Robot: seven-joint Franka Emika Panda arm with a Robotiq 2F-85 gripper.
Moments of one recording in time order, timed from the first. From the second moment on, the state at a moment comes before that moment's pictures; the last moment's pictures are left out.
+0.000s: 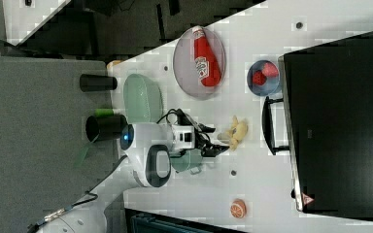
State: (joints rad) arm 0.01 0.33 0.02 -2.42 -0.03 1.05 0.08
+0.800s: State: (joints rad) arm 0.00 0.34 0.02 -2.44 -0.04 1.10 0.08
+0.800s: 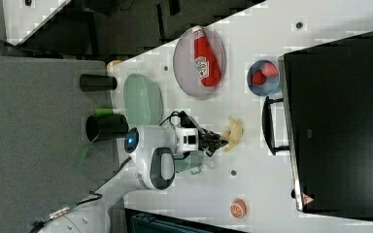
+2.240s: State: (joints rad) arm -0.02 -0.09 -0.35 -1.77 -0.03 0.21 -0.22
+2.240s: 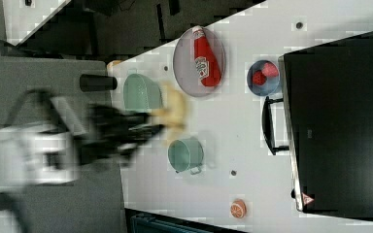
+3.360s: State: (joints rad) arm -0.08 0.29 -0.62 -1.80 0.01 0.42 -0.80
